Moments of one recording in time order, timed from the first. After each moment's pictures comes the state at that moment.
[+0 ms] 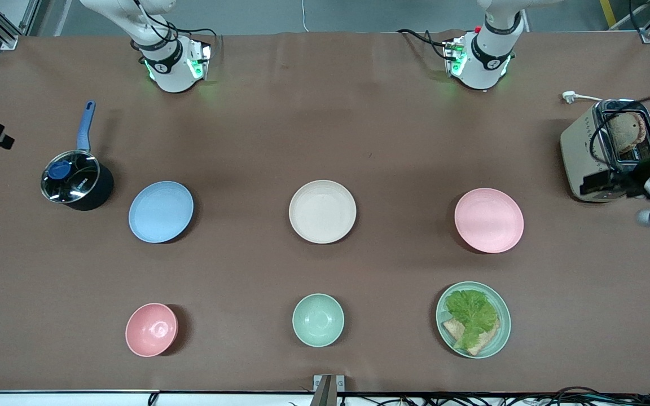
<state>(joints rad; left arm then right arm) 0.15 0.30 -0.10 -1.47 0.00 1.60 0.10 -0.07 0.03 -0.06 -1.50 0.02 1.47 0.04</state>
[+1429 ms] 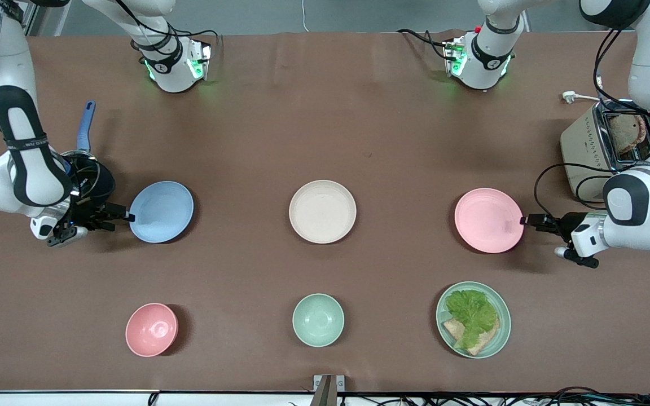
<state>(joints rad) 0.30 0.67 -0.12 -1.69 -0.26 1.95 0.59 -0.17 0.52 -0.12 -2.05 0.70 2.30 -0.97</state>
